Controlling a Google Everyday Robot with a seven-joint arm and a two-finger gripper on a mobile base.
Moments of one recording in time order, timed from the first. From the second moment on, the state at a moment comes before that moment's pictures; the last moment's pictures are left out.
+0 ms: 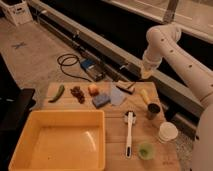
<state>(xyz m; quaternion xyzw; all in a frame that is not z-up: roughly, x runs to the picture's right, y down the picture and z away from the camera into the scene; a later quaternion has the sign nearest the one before) 0.235 -0.075 0.766 -0.24 -0.02 0.03 0.97</state>
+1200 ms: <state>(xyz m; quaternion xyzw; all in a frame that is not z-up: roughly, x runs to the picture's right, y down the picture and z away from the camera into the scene) 0.345 -0.019 0.672 -0.25 0.07 0.13 0.96</state>
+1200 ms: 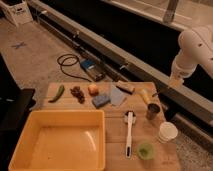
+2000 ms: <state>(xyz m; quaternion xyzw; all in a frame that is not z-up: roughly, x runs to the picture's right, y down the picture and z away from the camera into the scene) 0.358 0.024 0.661 -0.31 0.09 0.14 0.94</state>
